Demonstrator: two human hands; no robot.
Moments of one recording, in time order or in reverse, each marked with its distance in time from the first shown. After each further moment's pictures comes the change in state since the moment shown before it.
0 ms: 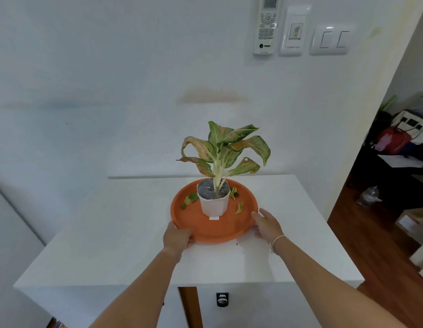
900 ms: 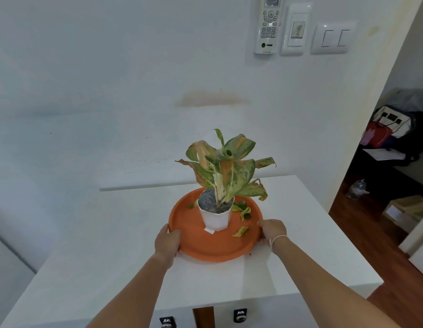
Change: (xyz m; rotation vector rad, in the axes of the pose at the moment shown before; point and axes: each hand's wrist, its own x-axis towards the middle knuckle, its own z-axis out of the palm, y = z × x) left_hand 0.061 0.009 -0.033 0.076 -0.015 0.002; right_hand 0.022 -0.008 0.031 0.099 0.228 0.140
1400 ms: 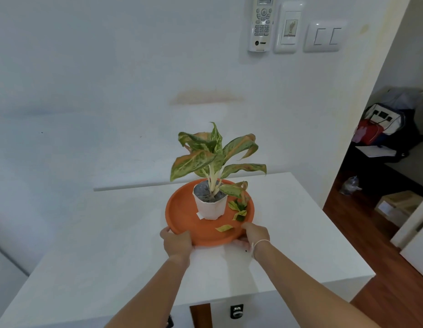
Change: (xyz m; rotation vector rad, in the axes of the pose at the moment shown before) left_hand -0.022 -0.003 0.037 -0.212 0.164 -0.026; right_hand -0.028 0.010 0.027 0.322 -0.104 0.136
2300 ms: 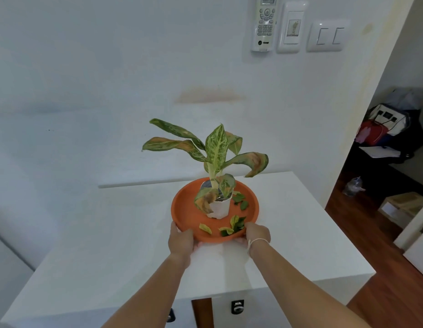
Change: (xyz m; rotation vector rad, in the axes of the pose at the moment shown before) left_hand -0.007 -0.001 -0.008 -0.095 -0.213 -0.023; right_hand 0.002 0.008 0.004 -0.037 0.143 -0.017
